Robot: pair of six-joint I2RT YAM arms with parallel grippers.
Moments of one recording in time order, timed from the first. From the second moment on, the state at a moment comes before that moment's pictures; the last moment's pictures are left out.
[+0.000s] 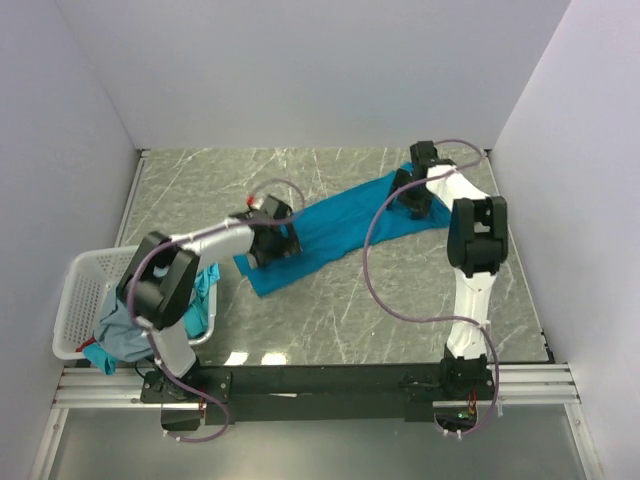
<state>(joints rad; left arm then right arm) -0.48 1.83 1.18 -0.44 -0.17 -0.82 0.07 2.15 1.65 -0.65 -0.06 0.48</state>
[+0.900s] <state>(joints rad) -0.94 1.61 1.10 -0.80 -0.14 -0.84 0.39 1.99 1.79 -0.80 -0.04 0.31</state>
